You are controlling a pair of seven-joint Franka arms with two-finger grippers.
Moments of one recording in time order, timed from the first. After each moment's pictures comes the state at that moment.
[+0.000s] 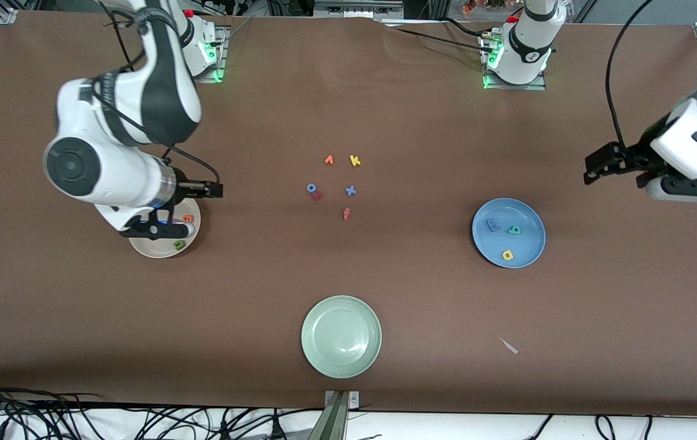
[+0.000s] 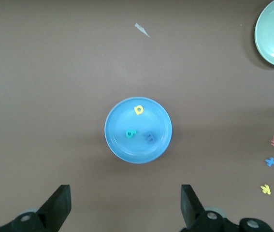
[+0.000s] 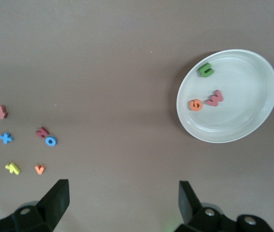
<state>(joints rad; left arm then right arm) 0.03 0.08 -0.14 -1.55 -0.03 1.62 -0.09 0.71 0.41 -0.54 -1.47 0.30 1.56 0.14</state>
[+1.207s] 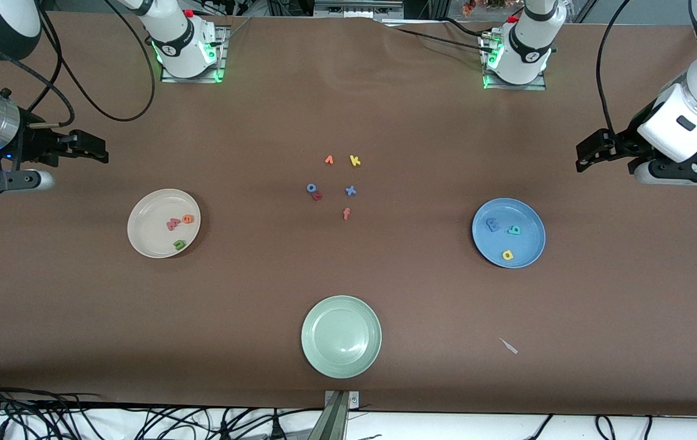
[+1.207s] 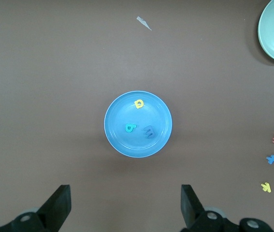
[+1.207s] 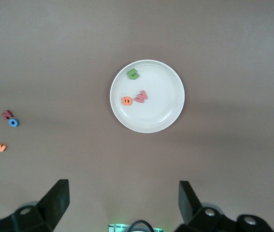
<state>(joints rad) 0.01 0.05 -0.12 -1.60 -0.03 1.63 -0.11 0.19 0.12 -0.14 -1.56 0.04 1.52 -0.02</state>
